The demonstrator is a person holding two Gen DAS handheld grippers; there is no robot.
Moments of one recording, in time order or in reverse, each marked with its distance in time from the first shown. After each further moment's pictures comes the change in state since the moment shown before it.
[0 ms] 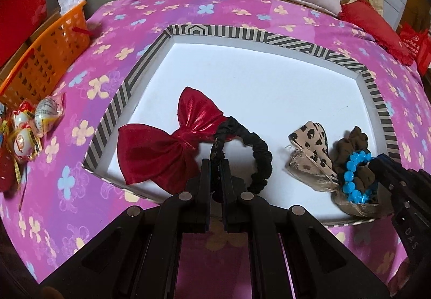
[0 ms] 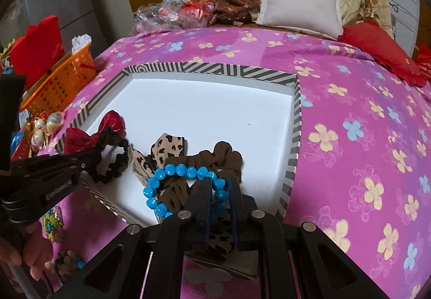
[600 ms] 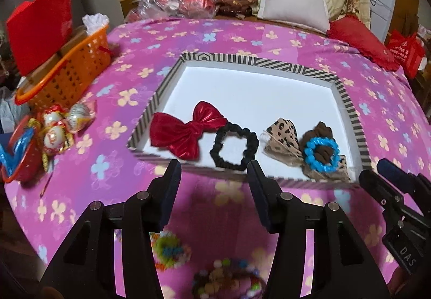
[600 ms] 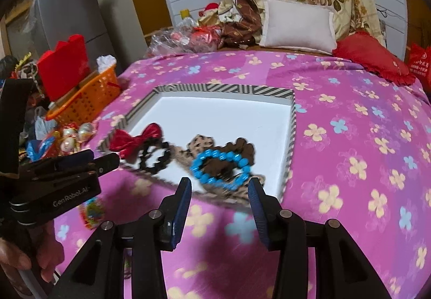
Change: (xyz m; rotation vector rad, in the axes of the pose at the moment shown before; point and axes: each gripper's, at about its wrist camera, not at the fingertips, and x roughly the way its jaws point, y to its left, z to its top) left arm -0.081 0.010 -0.038 0.001 -0.132 0.008; right arm -0.078 0.029 -0.036 0.033 -0.125 0.056
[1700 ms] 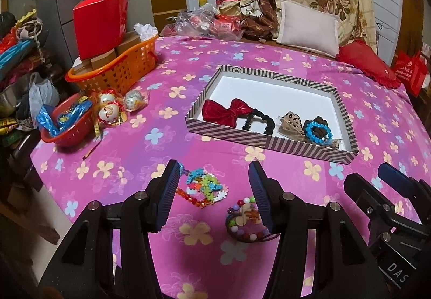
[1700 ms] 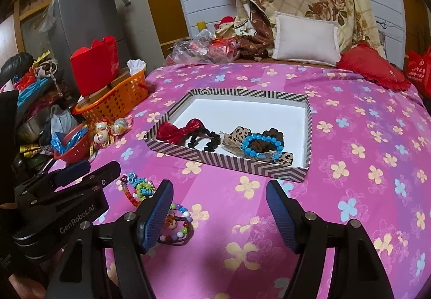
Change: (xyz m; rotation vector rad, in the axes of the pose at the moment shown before) left arm -0.093 0.030 -0.068 -0.082 -0.123 0.082; right arm -0.067 0.062 -0.038 -0.025 -0.060 0.023
